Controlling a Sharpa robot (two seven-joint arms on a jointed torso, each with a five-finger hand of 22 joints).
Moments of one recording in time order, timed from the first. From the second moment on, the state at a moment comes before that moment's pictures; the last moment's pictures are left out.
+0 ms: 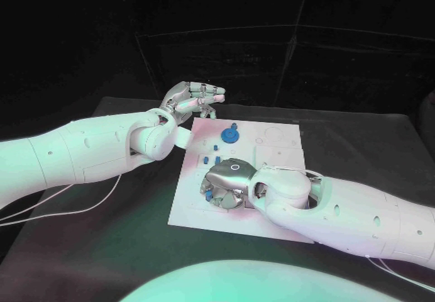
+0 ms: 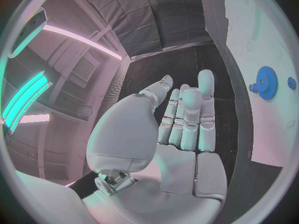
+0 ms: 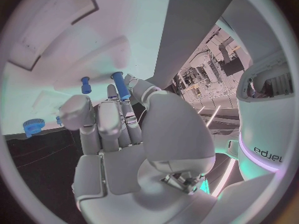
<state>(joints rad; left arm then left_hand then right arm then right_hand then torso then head) 1.23 -0.79 -0.11 1.38 -0.05 -0.24 0.48 1.31 -0.06 0.34 -0.07 0.05 0.94 0.19 0.21 0.07 0.94 0.12 0.49 0.08 1.22 0.04 1.16 0.61 0.18 1.08 0.13 0.75 0.73 1.03 -0.50 -0.04 1.62 -1.82 -0.10 -0.10 1.32 -0.13 0.44 -0.06 0.12 0.99 0.18 0.07 0.06 1.12 0.11 0.06 0.06 1.46 0.01 1.23 0.96 0.10 1.31 0.12 1.27 0.93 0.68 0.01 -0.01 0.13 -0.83</state>
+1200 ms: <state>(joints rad) 1.23 -0.80 -0.11 1.38 -0.05 -0.23 0.47 1.31 -0.06 0.34 -0.07 0.05 0.93 0.19 0.21 0.07 0.94 0.12 0.49 0.08 1.22 0.04 1.16 0.60 0.18 1.08 0.13 0.75 0.73 1.09 -1.02 -0.04 1.89 -1.38 -0.32 -0.32 1.22 -0.09 -0.03 0.20 0.20 0.99 0.10 0.25 0.12 1.31 0.02 0.95 0.81 1.46 -0.05 1.37 1.14 0.10 1.41 0.05 1.35 1.09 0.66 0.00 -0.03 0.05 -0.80</state>
